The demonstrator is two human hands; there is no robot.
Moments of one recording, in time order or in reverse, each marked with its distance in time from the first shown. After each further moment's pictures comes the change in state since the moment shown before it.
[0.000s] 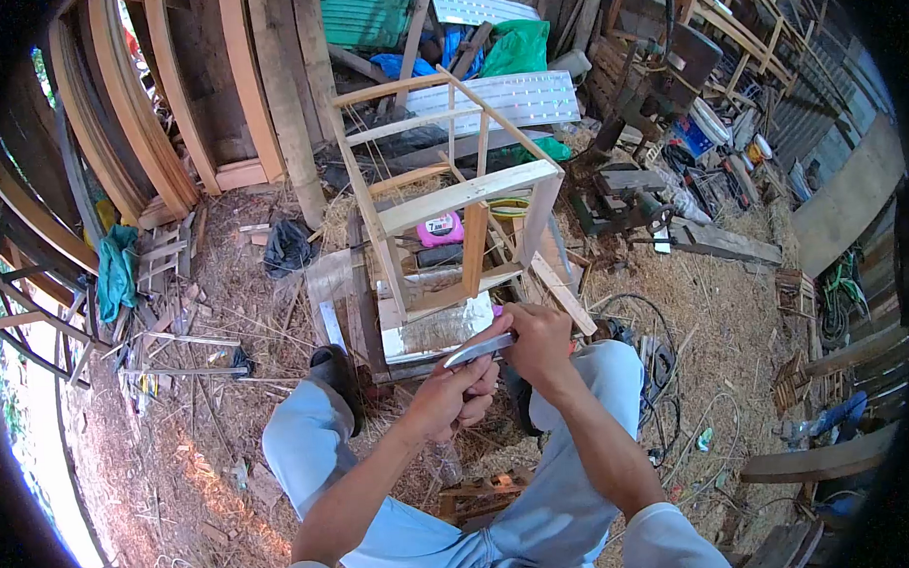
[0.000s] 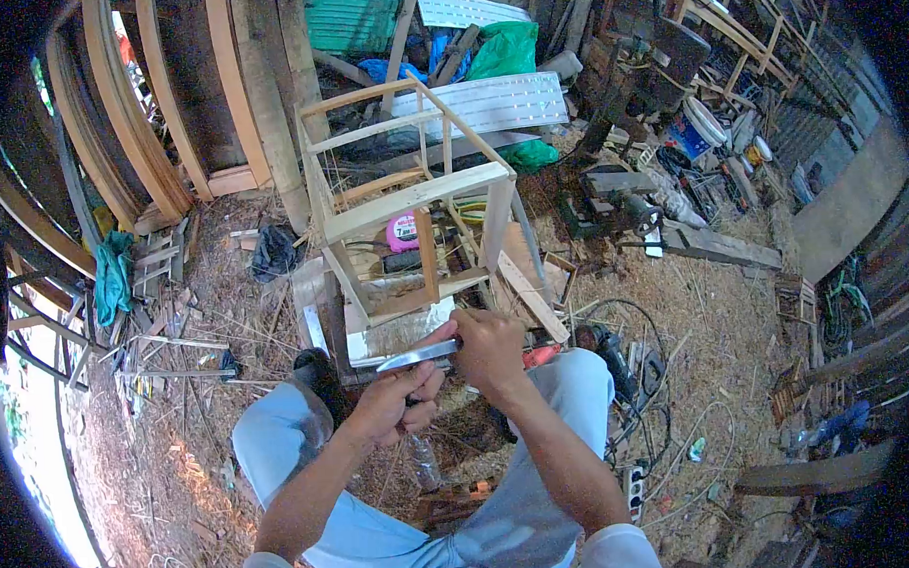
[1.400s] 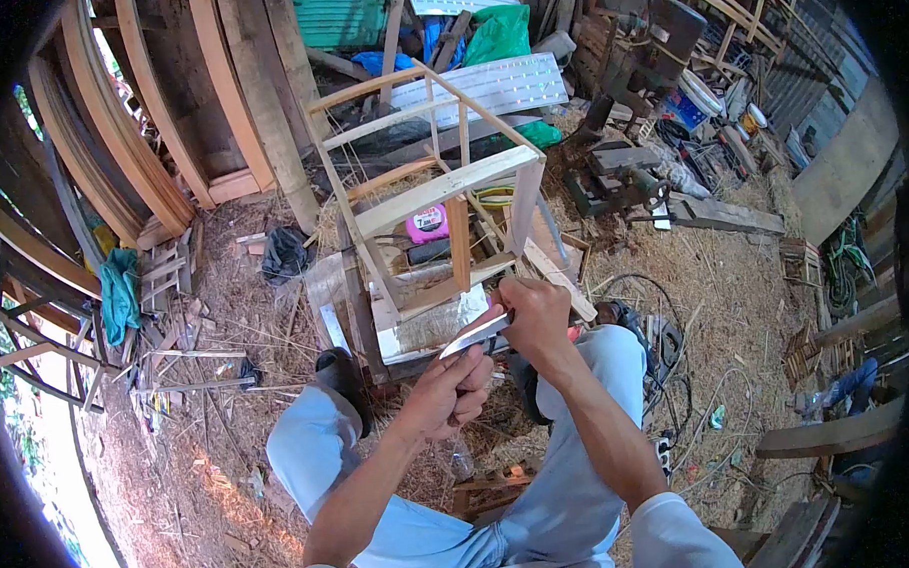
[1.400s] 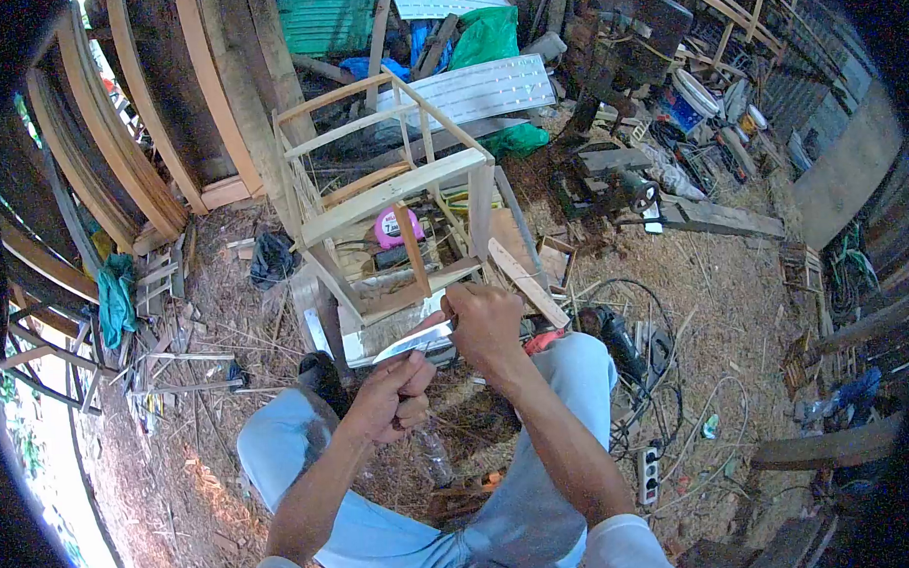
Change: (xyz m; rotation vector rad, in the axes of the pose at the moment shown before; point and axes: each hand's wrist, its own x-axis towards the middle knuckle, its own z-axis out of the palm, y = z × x) left_hand 0.003 -0.002 -0.003 -0.148 -0.015 -0.048; right_hand 0.012 0.013 0.001 -0.093 0.000 -0.002
